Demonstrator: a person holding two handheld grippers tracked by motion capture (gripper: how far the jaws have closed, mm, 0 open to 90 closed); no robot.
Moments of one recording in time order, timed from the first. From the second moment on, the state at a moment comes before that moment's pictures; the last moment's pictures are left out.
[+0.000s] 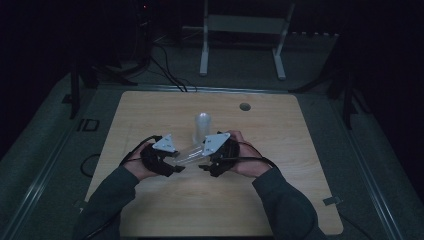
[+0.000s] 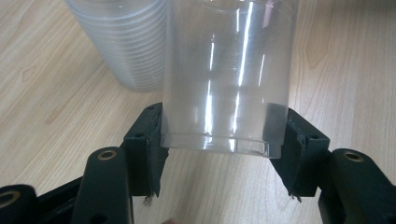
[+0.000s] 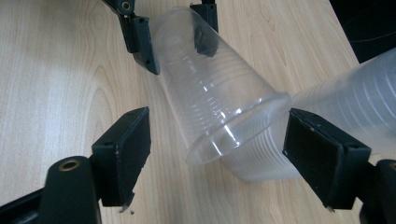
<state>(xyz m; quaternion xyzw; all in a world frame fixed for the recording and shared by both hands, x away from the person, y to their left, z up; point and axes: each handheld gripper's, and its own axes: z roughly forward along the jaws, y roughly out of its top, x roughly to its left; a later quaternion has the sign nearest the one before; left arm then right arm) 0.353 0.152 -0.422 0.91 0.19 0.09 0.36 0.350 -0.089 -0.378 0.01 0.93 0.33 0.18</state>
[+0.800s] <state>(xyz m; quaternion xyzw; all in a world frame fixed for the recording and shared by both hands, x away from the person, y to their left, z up) 0.350 0.170 -0.426 0.86 0.21 0.08 0.46 0.344 -0.108 -0.377 0.03 0.92 0.35 0.19</state>
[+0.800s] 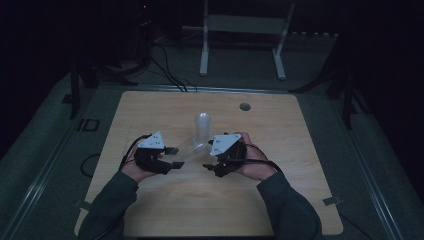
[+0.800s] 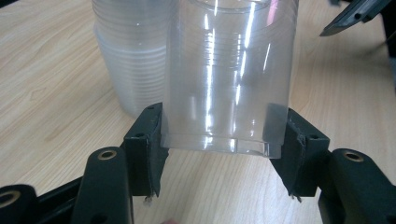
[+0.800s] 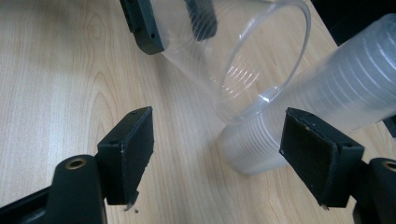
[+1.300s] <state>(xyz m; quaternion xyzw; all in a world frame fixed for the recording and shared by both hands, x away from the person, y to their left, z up) 0.350 0.181 -0.430 0.83 0.23 0.08 0.51 0.344 -0.110 -0.385 0.05 0.91 0.37 0.18</state>
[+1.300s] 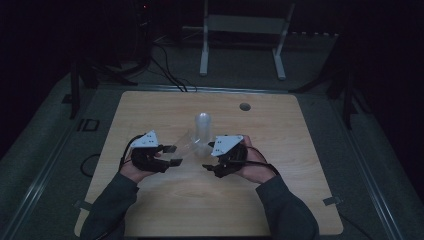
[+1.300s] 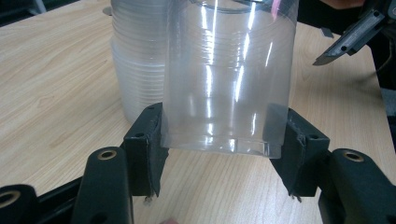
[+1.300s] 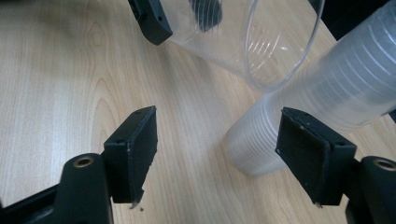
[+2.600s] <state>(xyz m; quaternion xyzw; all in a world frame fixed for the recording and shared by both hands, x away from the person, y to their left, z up) 0.345 0.187 -0.428 0.78 0.25 0.10 0.56 0.347 -0.101 -0.408 0.15 0.84 0.50 0.13</state>
